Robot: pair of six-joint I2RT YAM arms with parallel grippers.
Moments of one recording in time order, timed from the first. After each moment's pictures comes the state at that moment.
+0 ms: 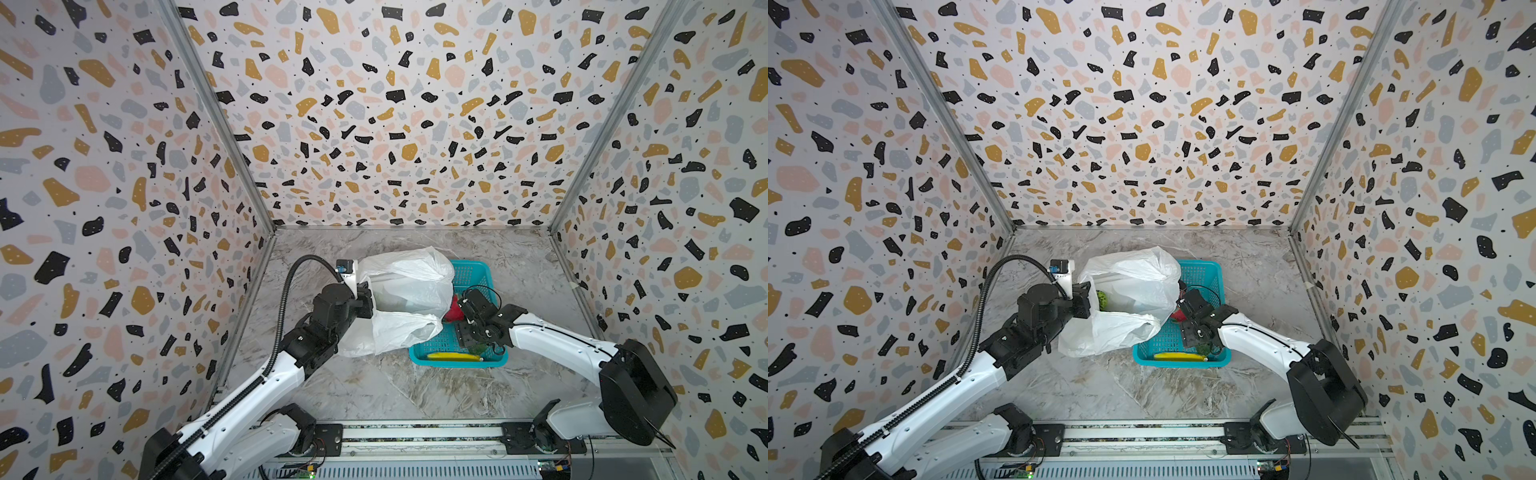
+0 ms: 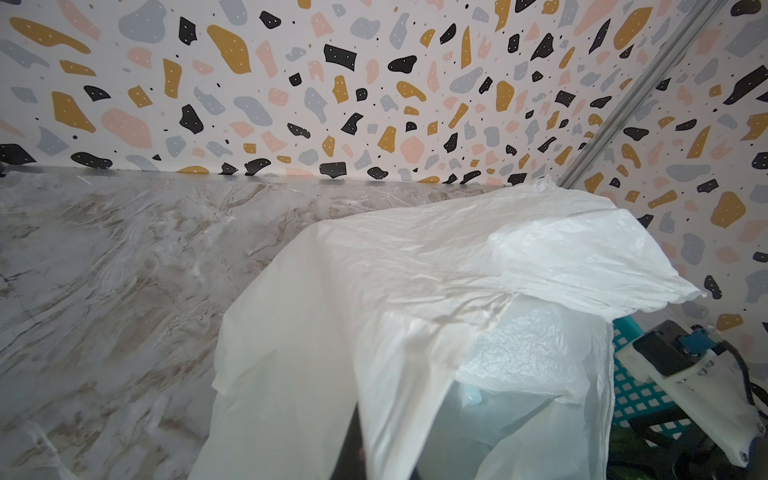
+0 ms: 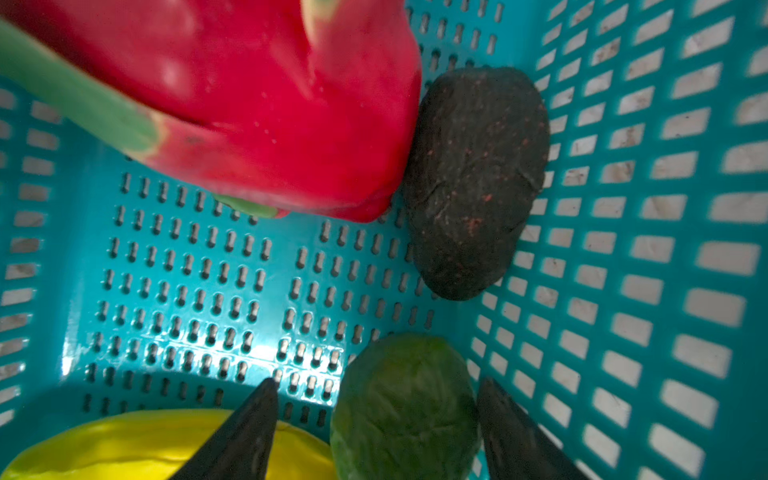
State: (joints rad) left arm -0.57 0.96 0.71 -0.10 -0.20 -0.33; right arm 0.68 1.41 0.84 -0.62 0.20 0.40
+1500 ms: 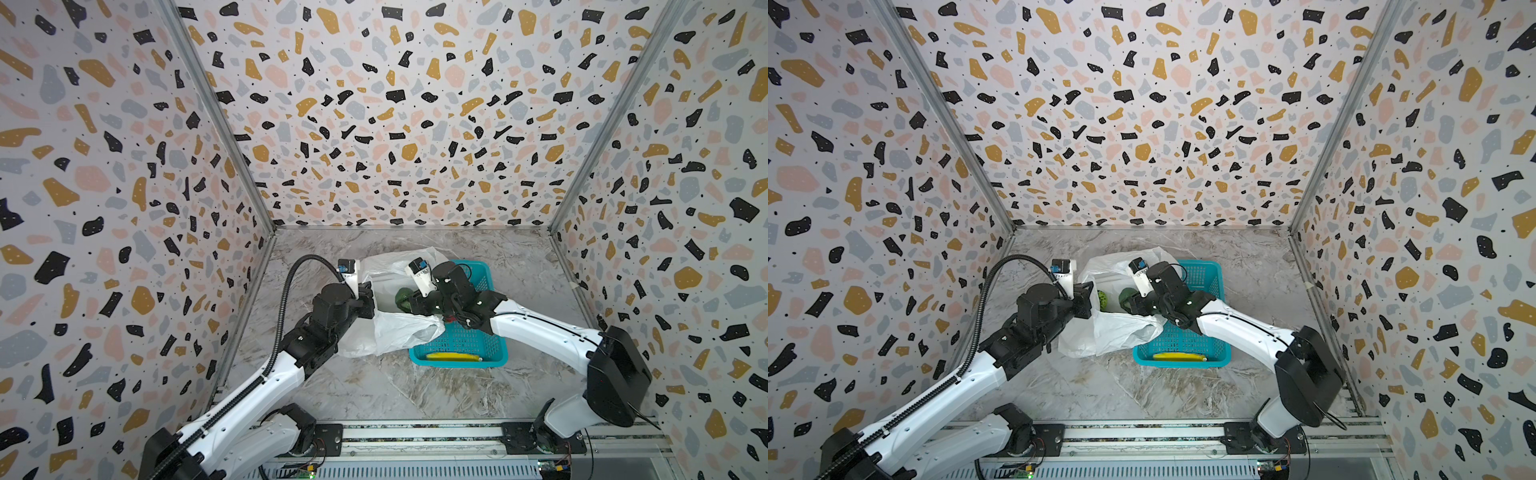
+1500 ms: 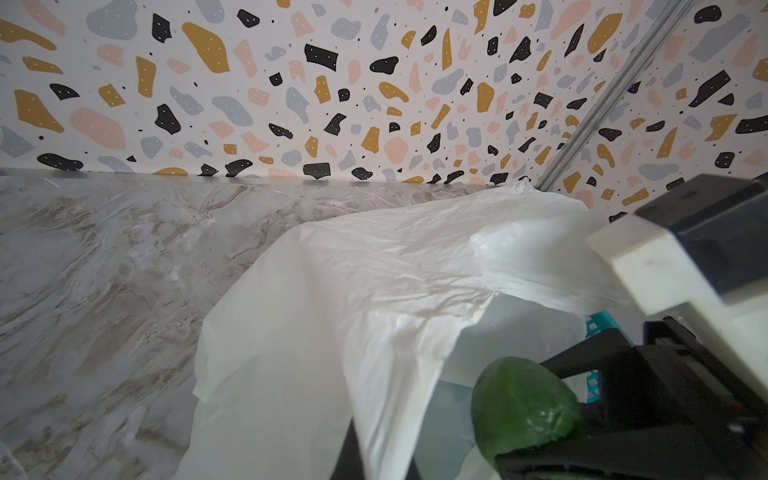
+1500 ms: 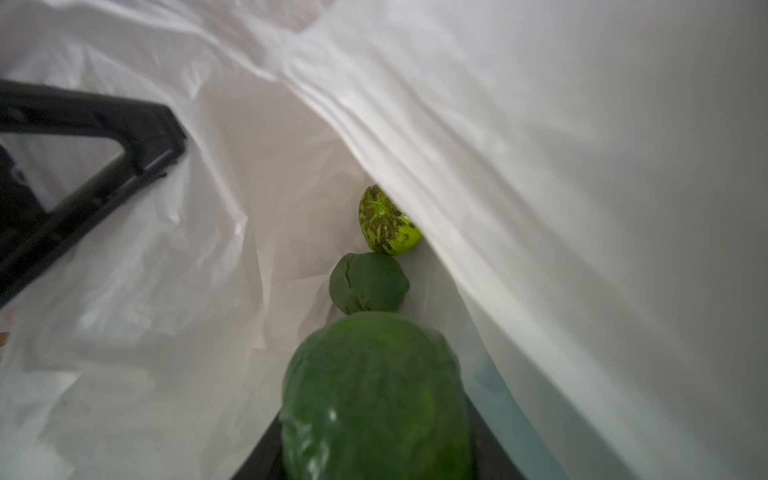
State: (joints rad) left arm -0.57 0.96 0.71 -0.09 -0.15 -0.33; right arm 0.83 1.57 1.14 -0.18 -0.26 0.26
